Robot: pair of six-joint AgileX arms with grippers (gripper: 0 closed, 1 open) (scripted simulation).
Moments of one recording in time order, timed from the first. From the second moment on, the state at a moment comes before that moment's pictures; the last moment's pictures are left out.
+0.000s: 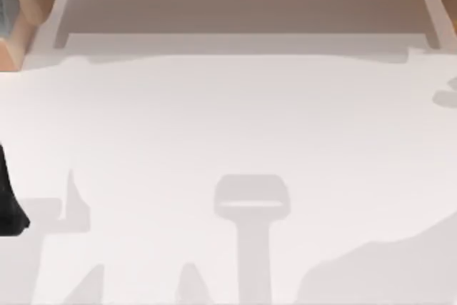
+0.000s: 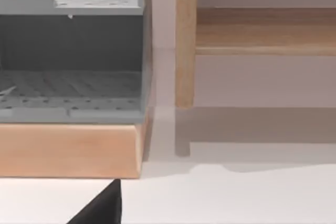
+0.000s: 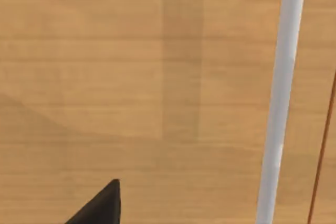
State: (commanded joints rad) left arm 0.00 0.00 0.00 0.00 0.00 0.00; right arm -0.44 2.34 1.19 1.16 -0.40 -1.56
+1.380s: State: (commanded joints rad) left arm 0.00 0.00 0.00 0.00 0.00 0.00; right arm -0.44 2.35 1.21 1.14 -0.40 -1.56
